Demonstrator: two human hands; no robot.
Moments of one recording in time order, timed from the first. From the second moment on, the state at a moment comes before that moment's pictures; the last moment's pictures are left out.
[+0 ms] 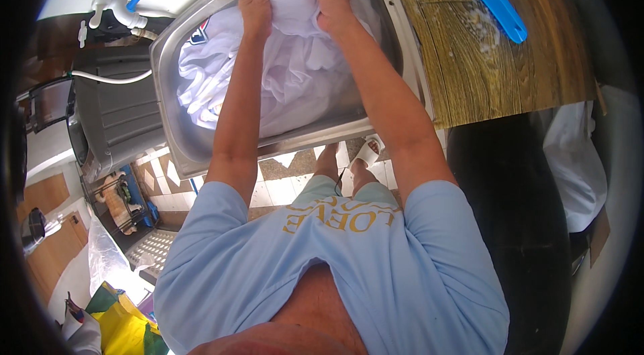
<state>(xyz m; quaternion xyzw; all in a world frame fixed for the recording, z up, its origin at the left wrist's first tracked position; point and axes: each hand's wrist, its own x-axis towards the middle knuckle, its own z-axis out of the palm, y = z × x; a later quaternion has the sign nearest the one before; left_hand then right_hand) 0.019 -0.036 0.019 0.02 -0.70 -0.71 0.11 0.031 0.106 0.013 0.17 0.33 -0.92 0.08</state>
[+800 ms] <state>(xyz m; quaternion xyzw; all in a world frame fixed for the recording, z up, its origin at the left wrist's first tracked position) 0.007 0.030 0.029 -0.18 -0.86 -0.44 0.17 0.037 0.102 0.018 0.28 0.24 -0.93 0.08</state>
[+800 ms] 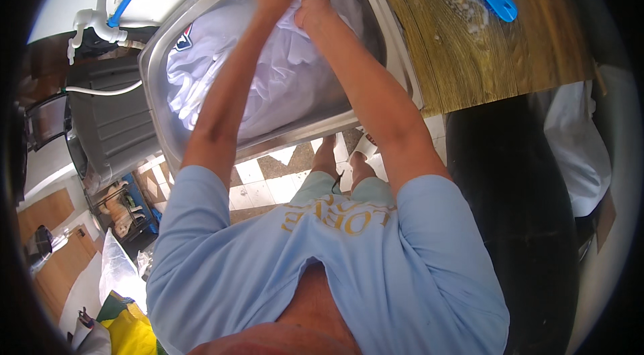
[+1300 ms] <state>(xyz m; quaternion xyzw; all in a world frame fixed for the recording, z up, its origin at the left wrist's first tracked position) 0.003 0.032 0.014 -0.19 -0.88 -0.36 0.25 0.024 0.118 -0.040 0.04 0.16 -0.98 0.14</state>
